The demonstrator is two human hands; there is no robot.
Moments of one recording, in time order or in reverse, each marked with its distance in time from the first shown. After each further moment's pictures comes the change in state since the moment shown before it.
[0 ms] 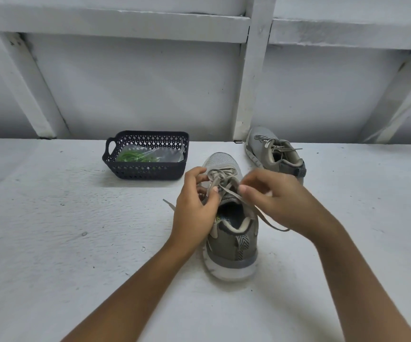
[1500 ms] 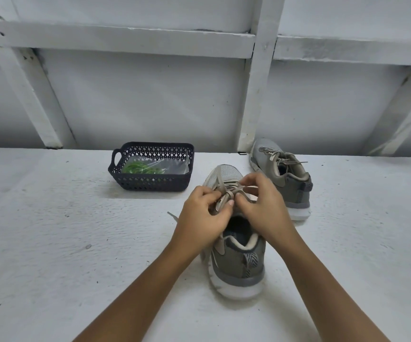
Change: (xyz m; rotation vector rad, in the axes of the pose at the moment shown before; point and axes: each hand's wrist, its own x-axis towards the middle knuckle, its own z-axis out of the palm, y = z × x) left_hand 0.018 -0.001 -0.001 0.262 -0.045 0.045; right_hand 0.035 0.010 0.049 0.205 0.291 0.059
